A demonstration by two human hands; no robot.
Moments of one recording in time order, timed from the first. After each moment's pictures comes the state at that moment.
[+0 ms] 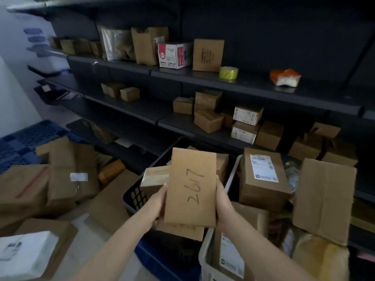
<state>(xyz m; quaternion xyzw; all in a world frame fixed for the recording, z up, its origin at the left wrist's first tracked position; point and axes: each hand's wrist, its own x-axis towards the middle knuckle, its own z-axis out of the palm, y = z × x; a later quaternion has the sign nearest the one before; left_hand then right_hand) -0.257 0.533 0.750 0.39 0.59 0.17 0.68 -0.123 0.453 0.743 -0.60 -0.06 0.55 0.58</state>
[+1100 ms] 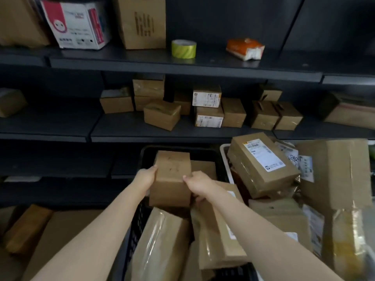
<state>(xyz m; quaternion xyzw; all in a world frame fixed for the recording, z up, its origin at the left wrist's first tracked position) -0.147 0.828 0.676 0.63 0.46 -0.03 0.63 -0.087 0.675 0.709 -0.87 -0.10 0.38 0.30</state>
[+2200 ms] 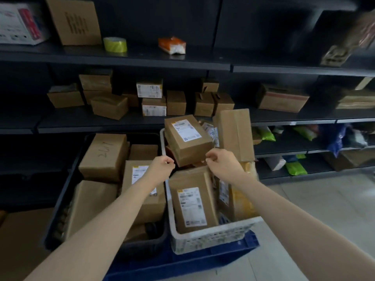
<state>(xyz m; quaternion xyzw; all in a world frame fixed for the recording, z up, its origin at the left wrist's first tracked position) -0.134 0.552 0.716 0.82 0.24 -0.02 0.52 -0.073 0.365 0.763 -0.94 -0.21 0.10 0.25</state>
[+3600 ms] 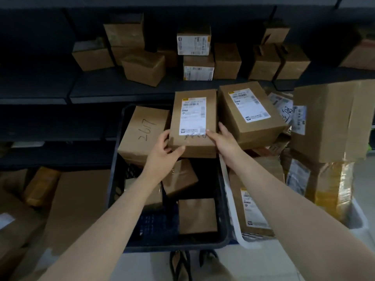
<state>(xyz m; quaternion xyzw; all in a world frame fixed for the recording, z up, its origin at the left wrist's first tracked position) -0.156 0.703 0.667 0.75 0.27 0.04 0.60 -0.026 0.568 0.654 -0.74 0.02 0.31 0.60</state>
